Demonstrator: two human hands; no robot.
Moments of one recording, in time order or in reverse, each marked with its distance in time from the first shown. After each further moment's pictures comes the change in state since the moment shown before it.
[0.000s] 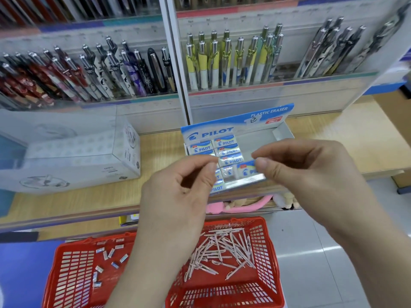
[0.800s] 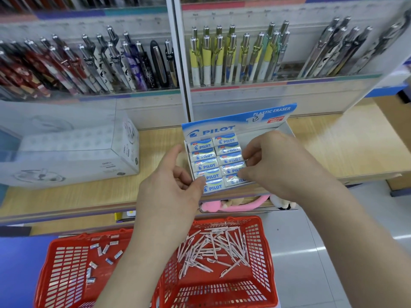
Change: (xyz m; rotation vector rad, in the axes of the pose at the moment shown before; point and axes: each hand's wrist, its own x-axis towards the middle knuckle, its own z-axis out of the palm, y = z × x) left_hand 0.013 -0.033 -0.001 0.254 0.047 -0.093; right_hand 0.041 0.000 0.024 -0.823 -0.163 0.106
